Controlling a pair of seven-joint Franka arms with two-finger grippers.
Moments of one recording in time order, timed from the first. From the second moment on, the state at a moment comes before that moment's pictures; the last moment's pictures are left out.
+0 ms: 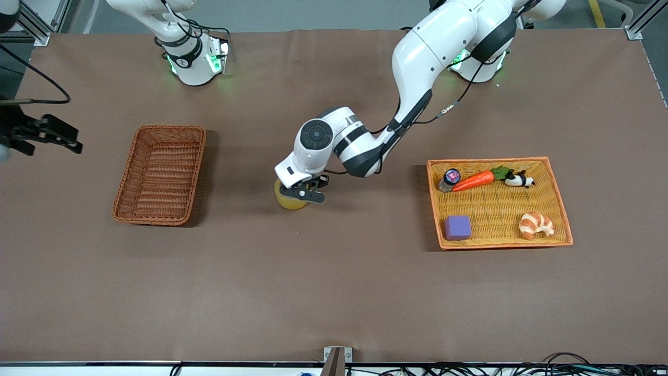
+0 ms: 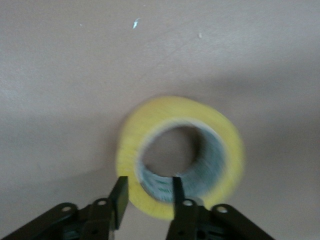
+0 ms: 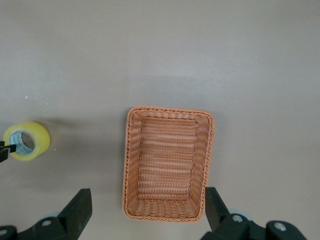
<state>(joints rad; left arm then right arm) -0.68 0.97 -0.33 -1.16 0.12 2.25 -0.76 0.02 0.06 -0.02 -1.49 0.00 1.55 -0.05</state>
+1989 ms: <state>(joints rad) 0.00 0.11 -0.22 -1.42 0.05 1.64 -0.27 0.30 0.59 0.27 -1.91 -0.18 2.48 0.43</state>
